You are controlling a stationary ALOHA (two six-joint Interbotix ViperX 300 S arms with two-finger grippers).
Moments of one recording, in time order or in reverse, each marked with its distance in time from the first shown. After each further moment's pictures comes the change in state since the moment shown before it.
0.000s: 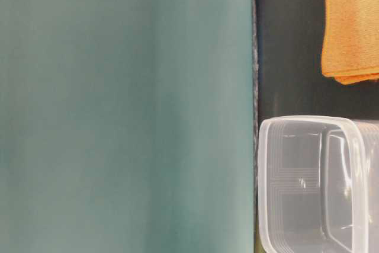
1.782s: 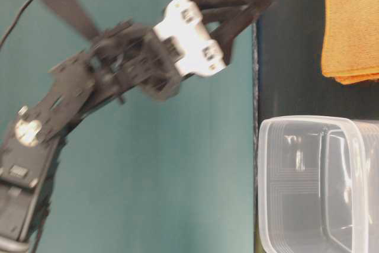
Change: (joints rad) left arm 0.060 1.370 -1.270 0.038 0.928 0.147; right arm -0.052 -0.270 0.025 0.017 0.456 0.110
